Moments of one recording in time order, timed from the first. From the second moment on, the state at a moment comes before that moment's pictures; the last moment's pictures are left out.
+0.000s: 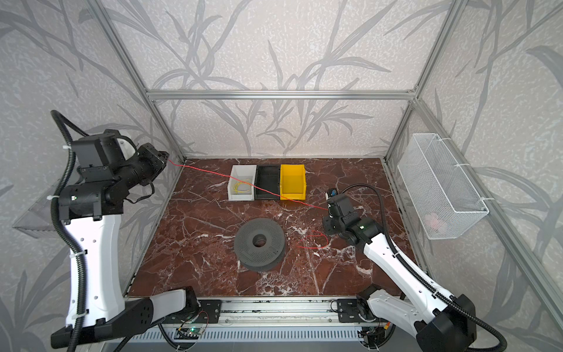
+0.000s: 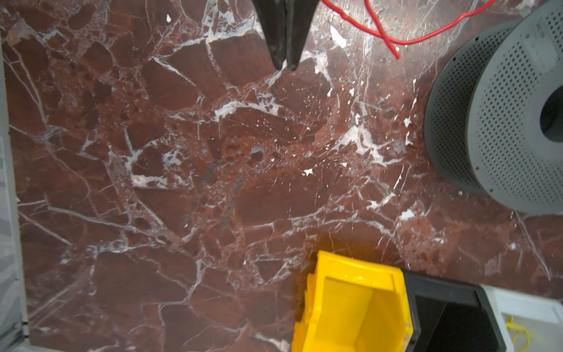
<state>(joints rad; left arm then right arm) 0.18 1.24 1.83 -1.02 0.20 -0.71 0.48 1.05 0.89 -0.72 0.20 0.24</state>
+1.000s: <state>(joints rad) -0.03 1.19 1.43 -0.39 0.39 -0.82 0.40 0.87 1.02 -0.75 -0.18 0.16</state>
